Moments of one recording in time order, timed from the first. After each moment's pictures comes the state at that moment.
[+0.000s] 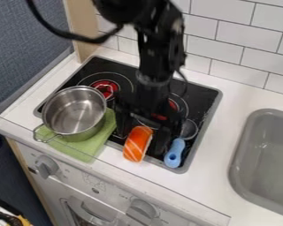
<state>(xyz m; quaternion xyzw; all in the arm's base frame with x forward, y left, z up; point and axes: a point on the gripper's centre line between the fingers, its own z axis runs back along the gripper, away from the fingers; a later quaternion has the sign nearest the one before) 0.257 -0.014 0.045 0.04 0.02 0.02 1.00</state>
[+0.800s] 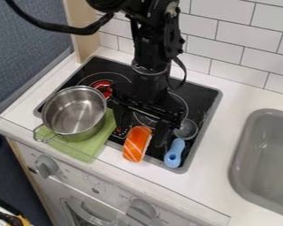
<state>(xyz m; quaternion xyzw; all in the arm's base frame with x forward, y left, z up) 0.255 -0.013 0.055 0.03 0.01 0.02 1.00</state>
